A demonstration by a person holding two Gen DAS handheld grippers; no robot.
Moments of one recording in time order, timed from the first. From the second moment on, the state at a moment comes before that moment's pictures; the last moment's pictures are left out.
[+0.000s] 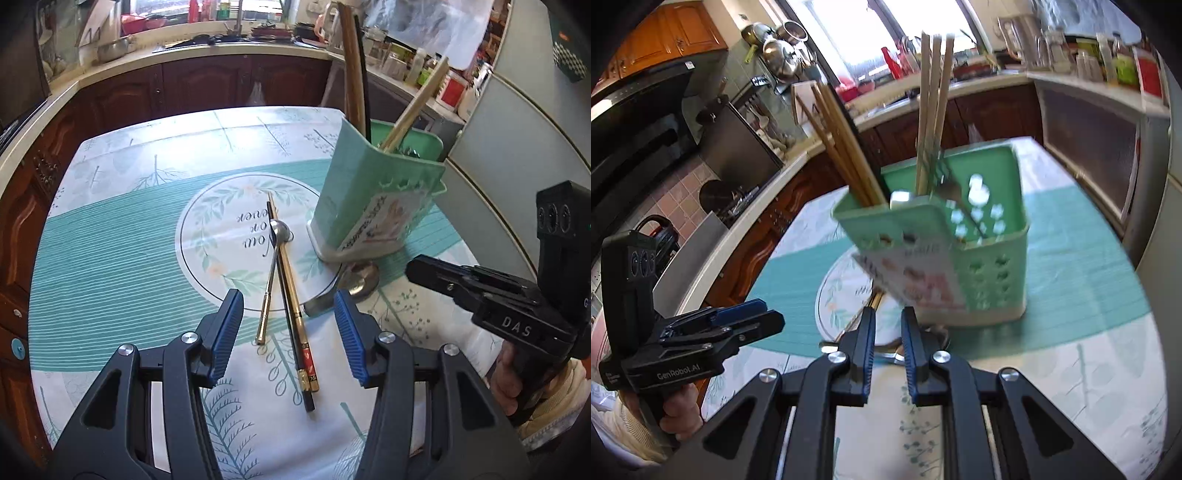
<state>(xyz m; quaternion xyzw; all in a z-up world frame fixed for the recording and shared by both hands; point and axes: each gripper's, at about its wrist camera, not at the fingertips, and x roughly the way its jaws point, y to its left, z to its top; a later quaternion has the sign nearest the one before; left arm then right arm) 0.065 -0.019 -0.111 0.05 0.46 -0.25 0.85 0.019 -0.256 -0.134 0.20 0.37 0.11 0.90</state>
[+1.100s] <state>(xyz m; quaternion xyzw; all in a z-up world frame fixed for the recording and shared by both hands) 0.146 -0.032 -0.142 0.05 0.53 -0.23 0.81 0.044 -0.241 -0.274 0.65 0.39 0.12 0.65</state>
